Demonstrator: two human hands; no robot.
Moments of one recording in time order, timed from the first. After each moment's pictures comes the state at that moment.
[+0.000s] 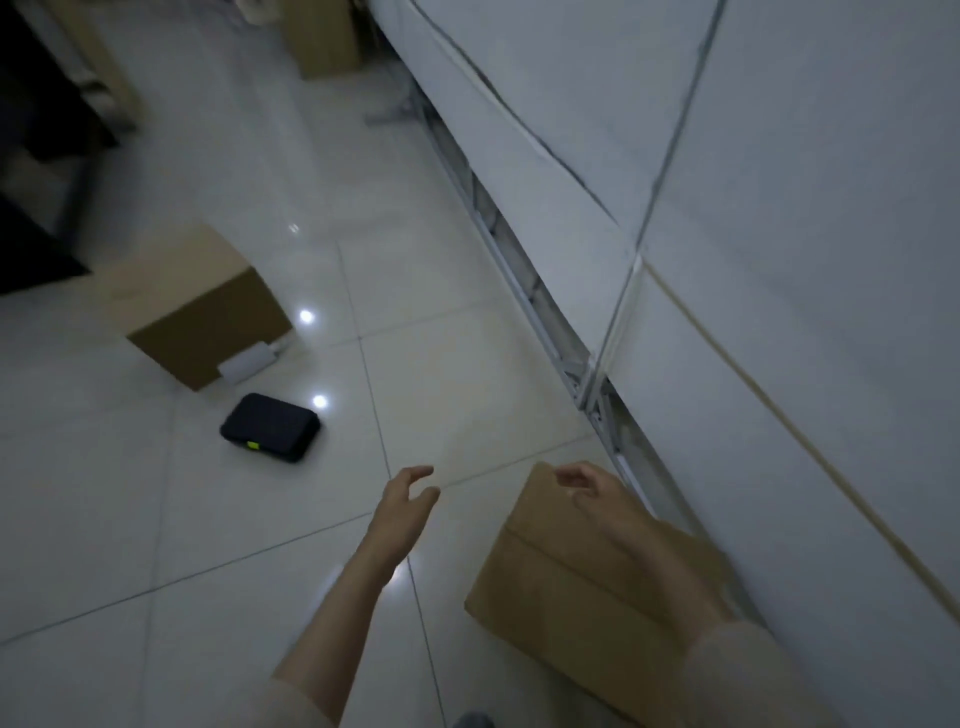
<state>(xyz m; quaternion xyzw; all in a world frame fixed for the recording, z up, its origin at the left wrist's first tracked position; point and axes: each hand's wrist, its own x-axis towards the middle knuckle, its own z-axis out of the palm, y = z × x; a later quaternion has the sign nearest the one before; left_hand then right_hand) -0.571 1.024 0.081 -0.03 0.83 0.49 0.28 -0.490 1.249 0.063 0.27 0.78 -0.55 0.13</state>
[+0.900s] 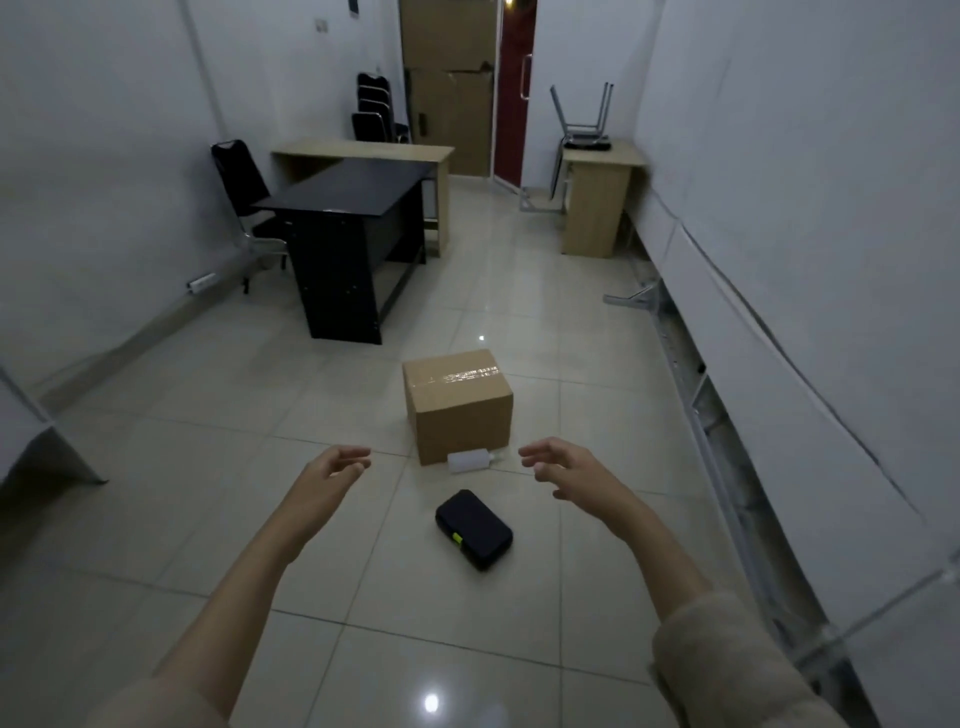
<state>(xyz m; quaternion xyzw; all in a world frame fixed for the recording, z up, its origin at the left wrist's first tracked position) -0.666 0.585 0.328 -0.11 0.83 0.55 0.01 -0.710 0.875 0.335 -0.07 0.84 -0.51 0.16</state>
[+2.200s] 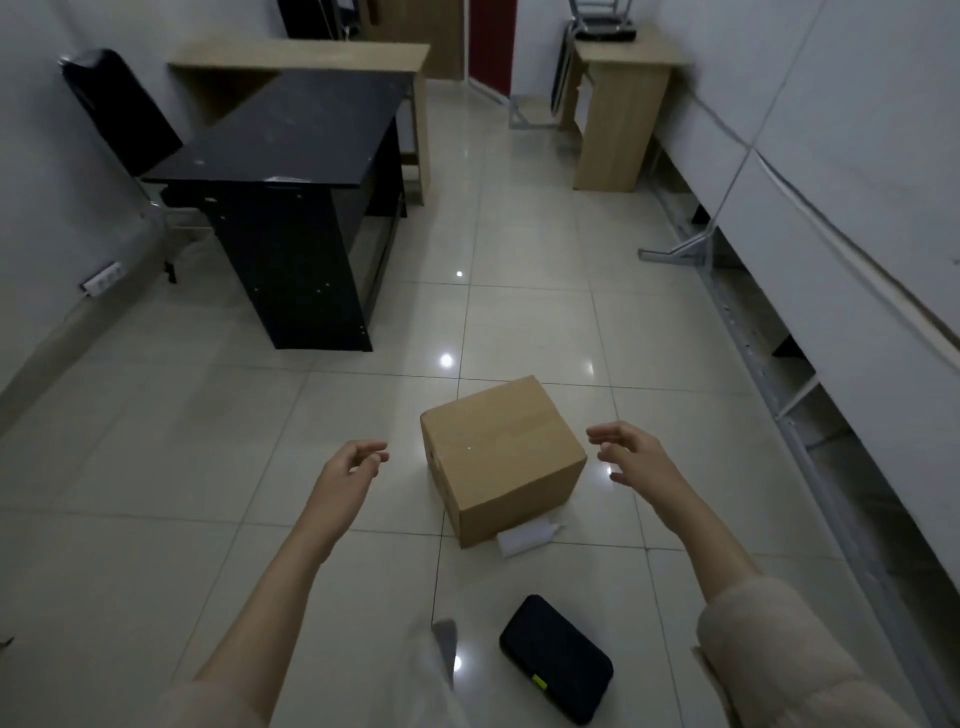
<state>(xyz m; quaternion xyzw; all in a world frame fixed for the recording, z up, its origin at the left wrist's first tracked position) -1.236 0.384 0.250 -0.15 0.80 0.58 0.08 -1.252 0.704 0.255 0.14 0.81 -0.56 0.10</state>
